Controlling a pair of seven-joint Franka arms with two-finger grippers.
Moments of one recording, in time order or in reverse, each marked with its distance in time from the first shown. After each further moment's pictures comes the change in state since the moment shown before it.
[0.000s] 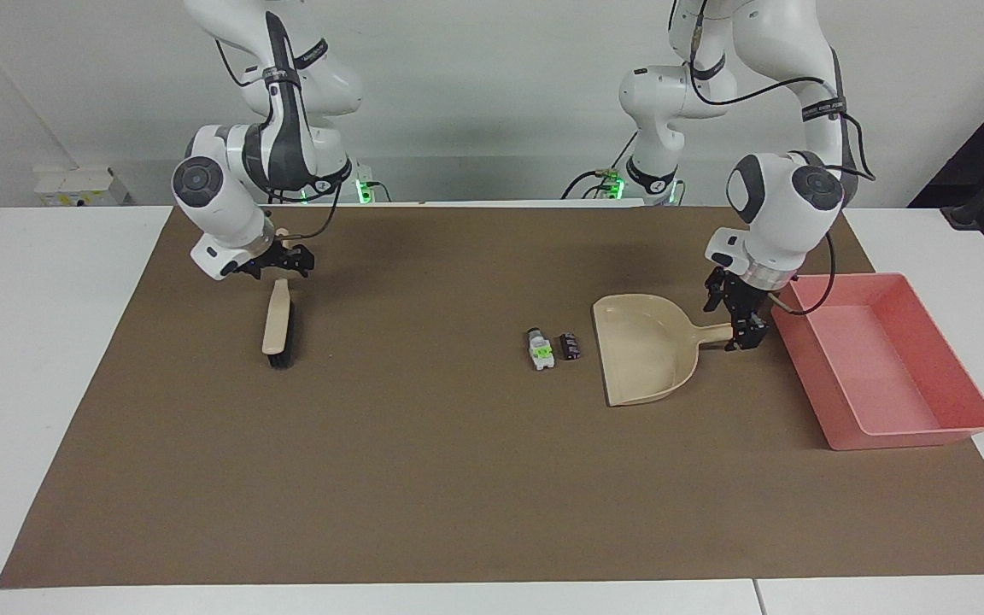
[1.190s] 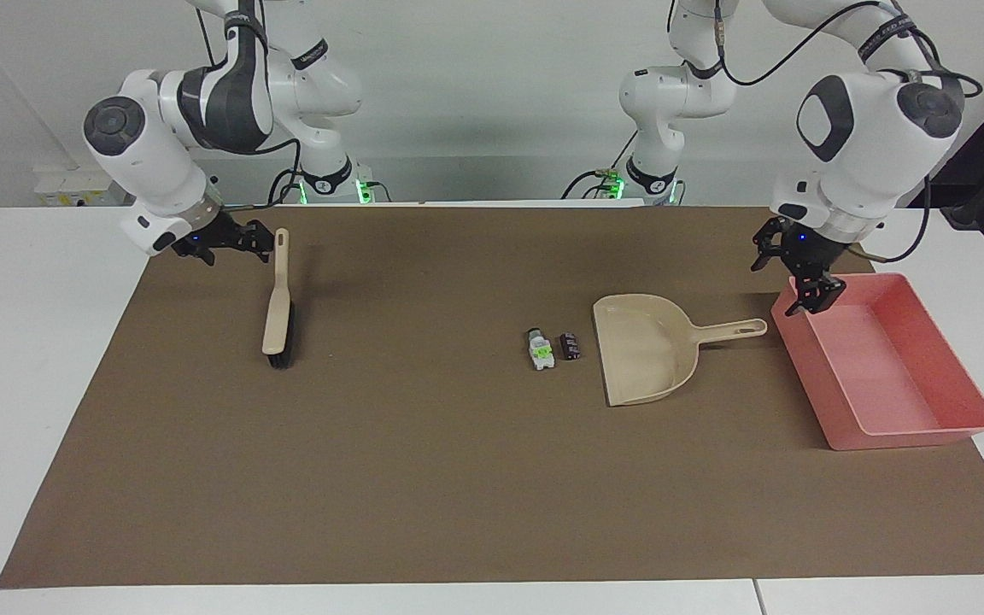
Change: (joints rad) left arm 0.030 -0.003 -0.008 0.349 0.065 -0.435 -0.071; right arm -0.044 0.009 0.000 0.287 -0.001 -0.226 -0.058
